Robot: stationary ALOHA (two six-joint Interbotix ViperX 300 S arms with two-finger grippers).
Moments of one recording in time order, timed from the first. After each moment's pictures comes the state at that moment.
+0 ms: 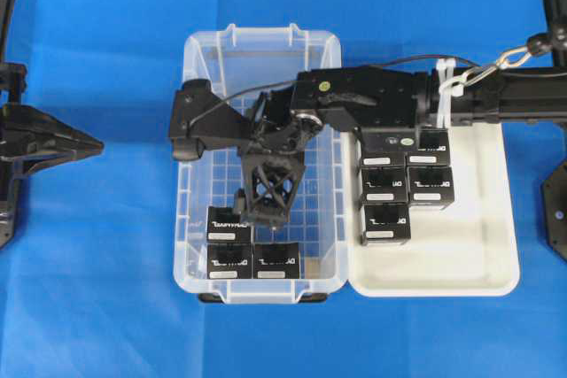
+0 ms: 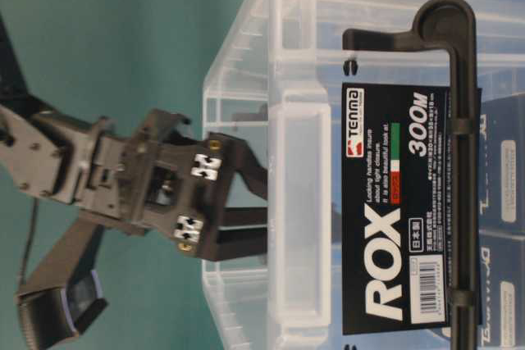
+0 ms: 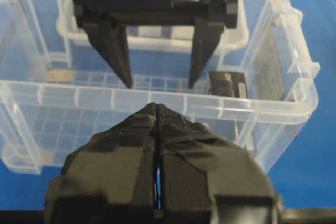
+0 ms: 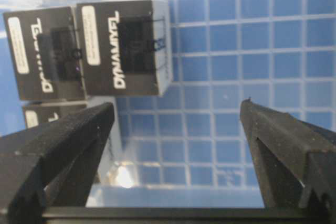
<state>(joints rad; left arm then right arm) 0.05 -1.02 1.07 0.01 0.19 -0.06 -0.10 0.35 -0.02 0.27 0.89 -0.17</state>
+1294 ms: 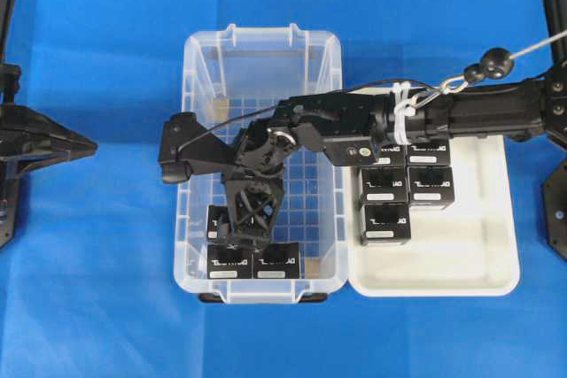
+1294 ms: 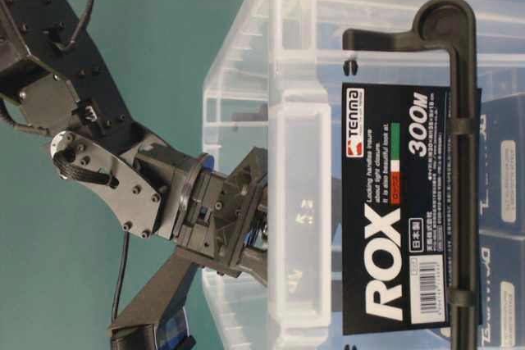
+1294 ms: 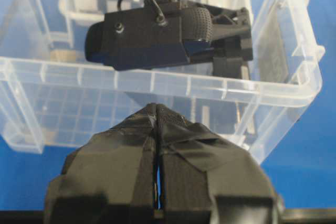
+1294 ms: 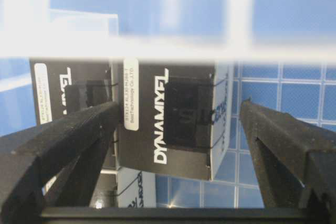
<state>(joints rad) 0.06 -1.05 1.07 0.01 0.27 -0.08 -0.09 0.48 -0.03 0.49 0.79 -0.33</state>
